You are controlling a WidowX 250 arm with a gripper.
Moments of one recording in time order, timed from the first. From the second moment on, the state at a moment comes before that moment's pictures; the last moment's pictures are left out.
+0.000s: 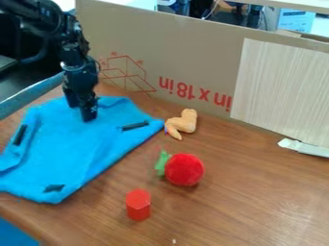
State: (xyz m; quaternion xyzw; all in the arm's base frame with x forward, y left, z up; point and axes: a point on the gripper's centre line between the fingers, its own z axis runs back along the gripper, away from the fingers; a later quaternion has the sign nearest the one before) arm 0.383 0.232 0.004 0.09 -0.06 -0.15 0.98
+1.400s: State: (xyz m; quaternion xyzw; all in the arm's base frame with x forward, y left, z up) arm 0.400 0.253 0.040 0.07 -0.12 -0.09 0.99
